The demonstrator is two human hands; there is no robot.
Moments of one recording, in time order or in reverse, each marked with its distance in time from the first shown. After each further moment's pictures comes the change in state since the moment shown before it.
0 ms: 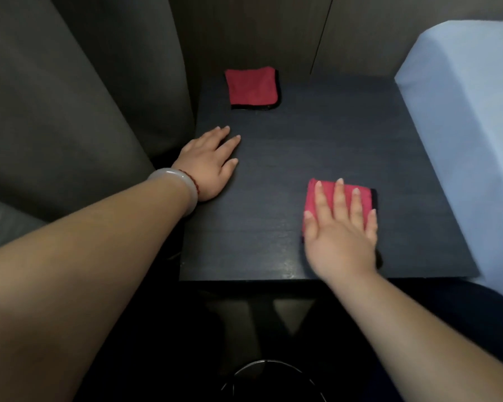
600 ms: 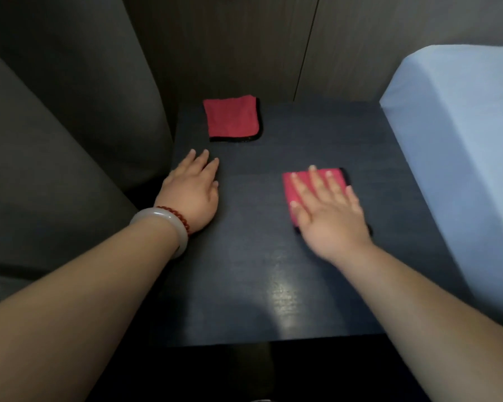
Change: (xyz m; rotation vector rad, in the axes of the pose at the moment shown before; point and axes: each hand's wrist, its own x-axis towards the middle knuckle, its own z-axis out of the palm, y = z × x) left_hand 0.030 0.017 -0.003 -0.101 0.040 -0.161; right_hand 0.108 0.015 -0.023 -0.009 -0.026 -0.197
